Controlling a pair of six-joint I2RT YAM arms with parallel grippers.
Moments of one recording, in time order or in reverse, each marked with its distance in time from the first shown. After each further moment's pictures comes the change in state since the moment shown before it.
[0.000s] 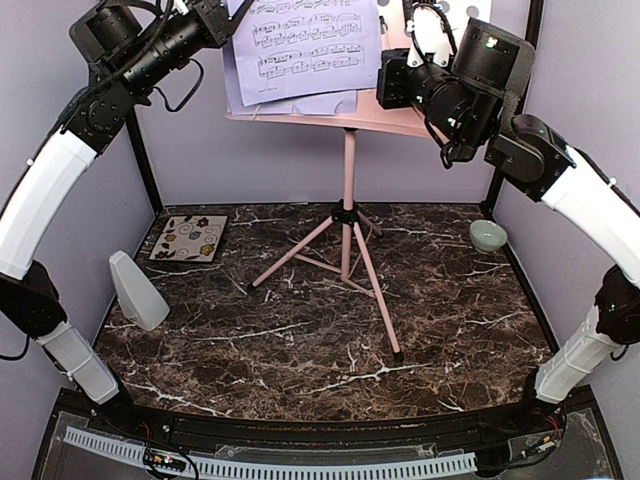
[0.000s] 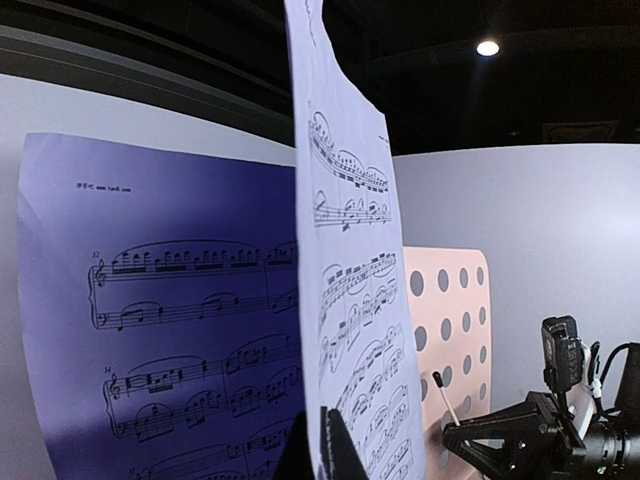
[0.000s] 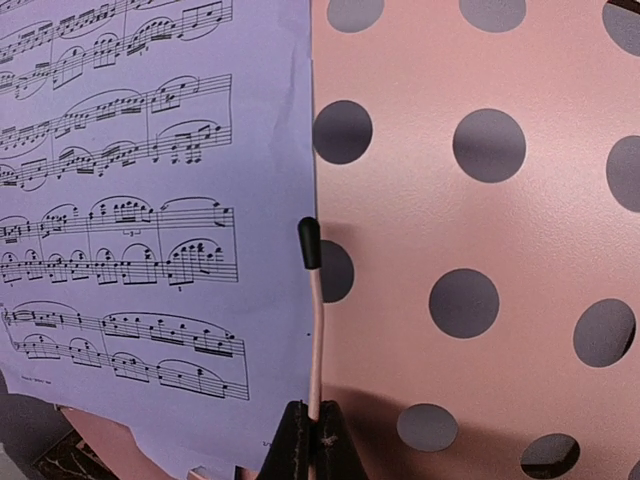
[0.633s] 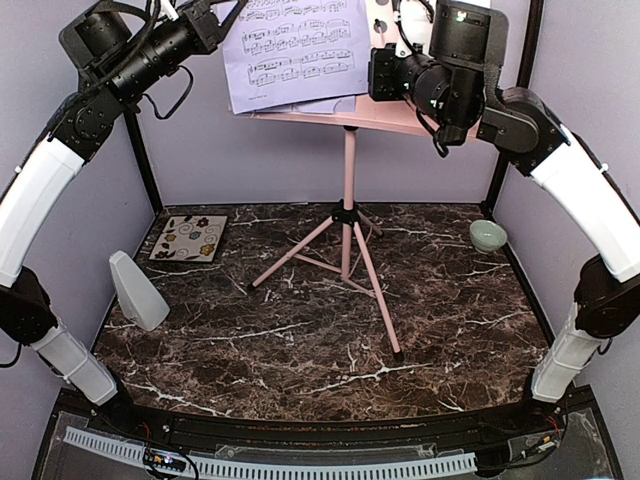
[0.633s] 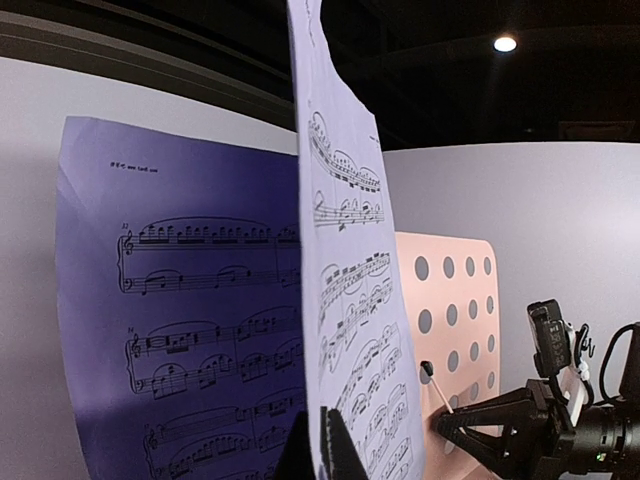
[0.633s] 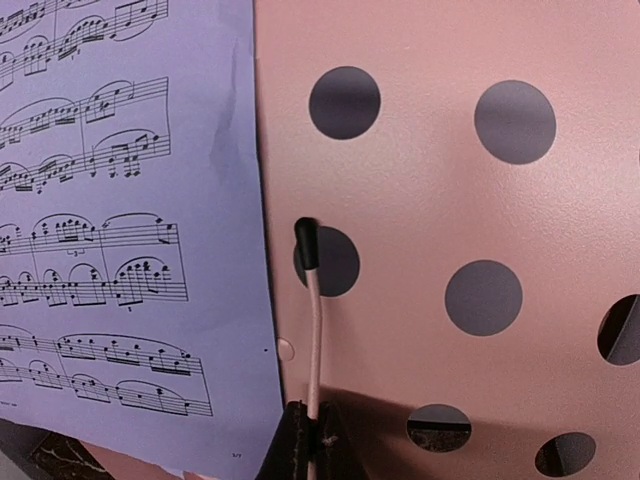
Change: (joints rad) left arm 0.000 -0.056 -0.068 -0.015 -0.039 0.000; right arm 0.007 0.148 0.296 -0.302 0.114 0.127
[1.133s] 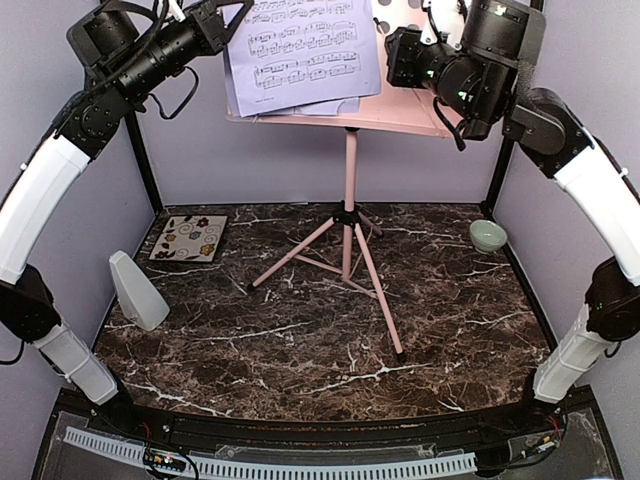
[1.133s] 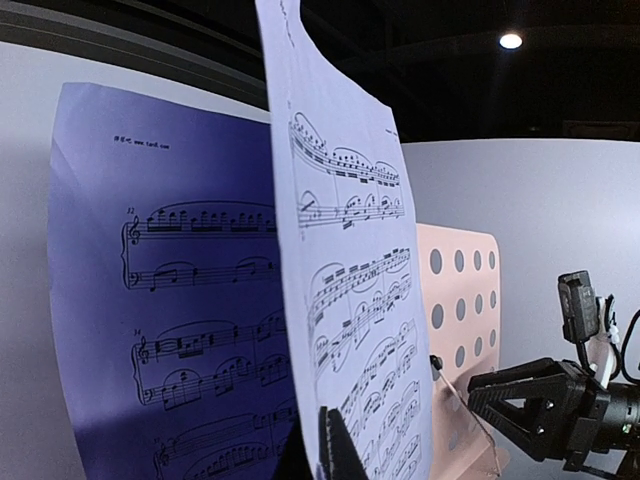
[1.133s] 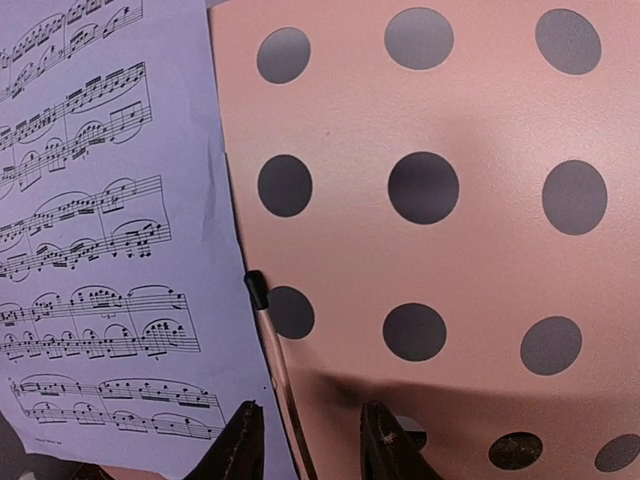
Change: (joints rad) left arm 0.000 0.026 0.022 -0.015 -0.007 -0.014; right arm 0.000 -0.083 -0.064 0.082 -0.045 0.029
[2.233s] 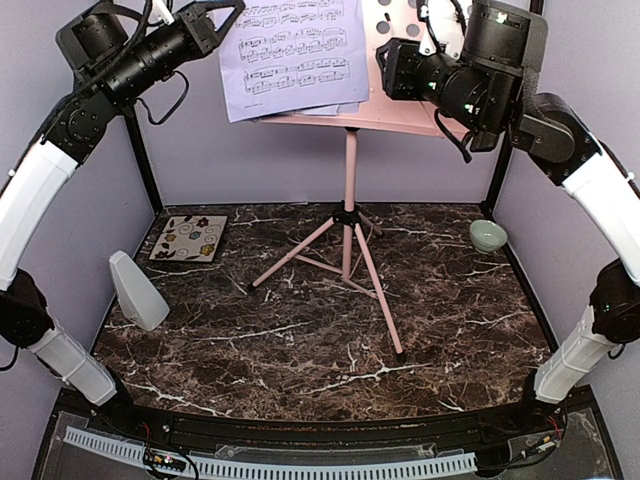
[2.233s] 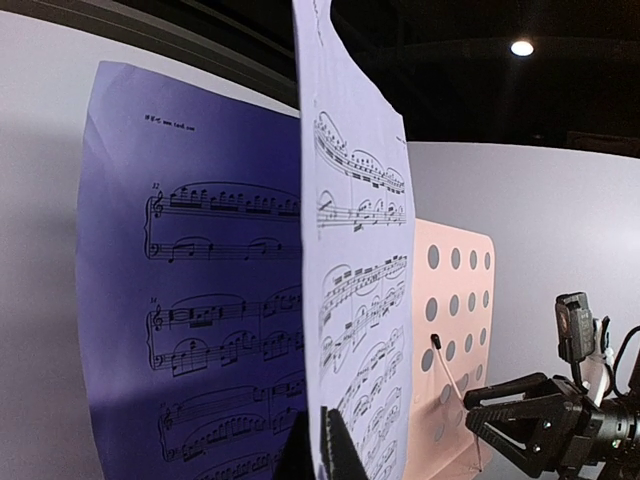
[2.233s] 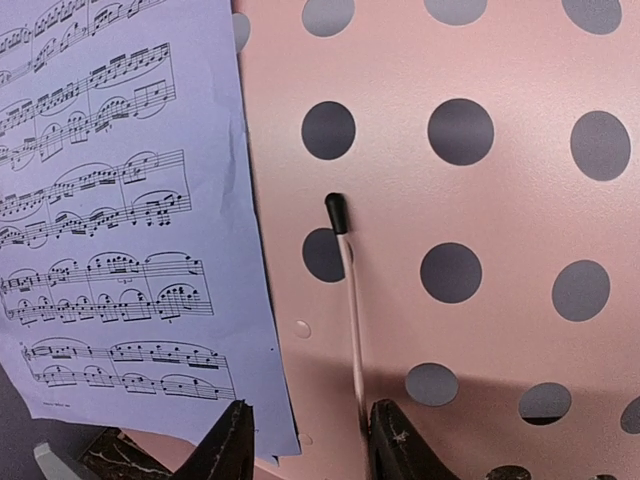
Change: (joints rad) left arm 0.000 -0.055 -0.043 -0.043 -0.014 -0.066; right arm 0.034 -0.033 -0.042 -0.060 -0.014 0.044
